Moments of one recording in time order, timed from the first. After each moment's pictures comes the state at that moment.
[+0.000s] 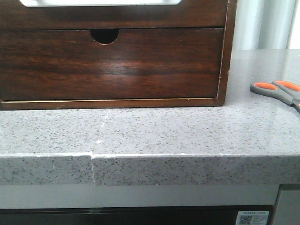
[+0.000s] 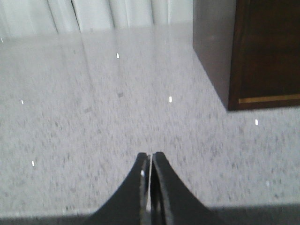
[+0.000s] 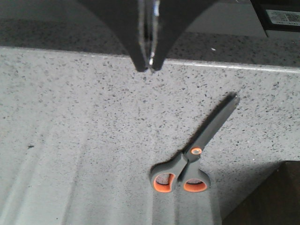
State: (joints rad) left arm 0.00 0.00 0.00 -0.01 0.22 0.12; right arm -0.07 -0.01 0.00 0.08 0.36 -0.17
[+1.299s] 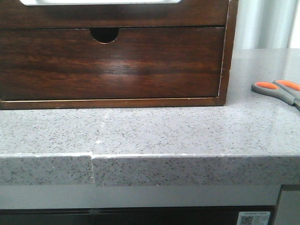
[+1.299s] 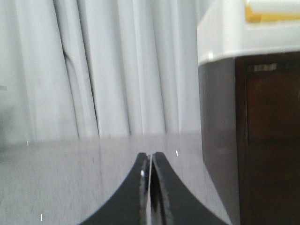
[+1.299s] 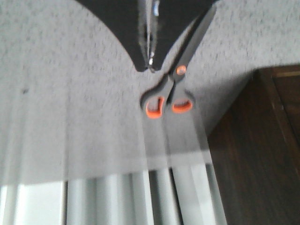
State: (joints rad) left arm 0.00 0.00 0.00 -0.02 -0.18 0.12; right arm -0.07 -0.01 0.01 0.26 0.09 -0.17
